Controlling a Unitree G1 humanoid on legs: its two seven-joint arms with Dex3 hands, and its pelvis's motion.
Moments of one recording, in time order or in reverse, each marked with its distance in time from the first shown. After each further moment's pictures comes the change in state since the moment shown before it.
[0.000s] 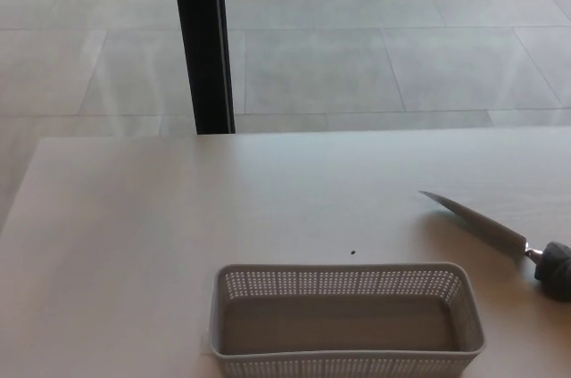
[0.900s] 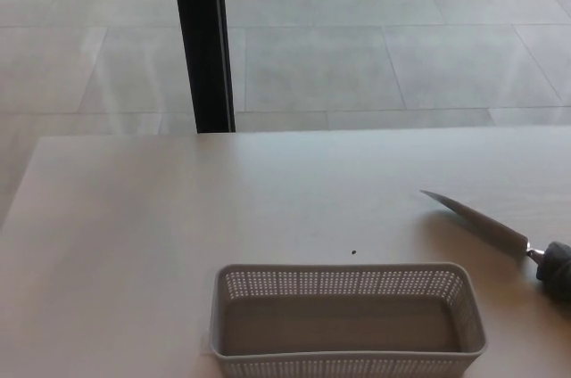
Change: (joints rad) left_arm -0.010 -0.012 0.079 0.007 -0.053 -0.020 -0.001; right_arm -0.047 -0.135 0.701 0.030 -0.355 0.051 0.179
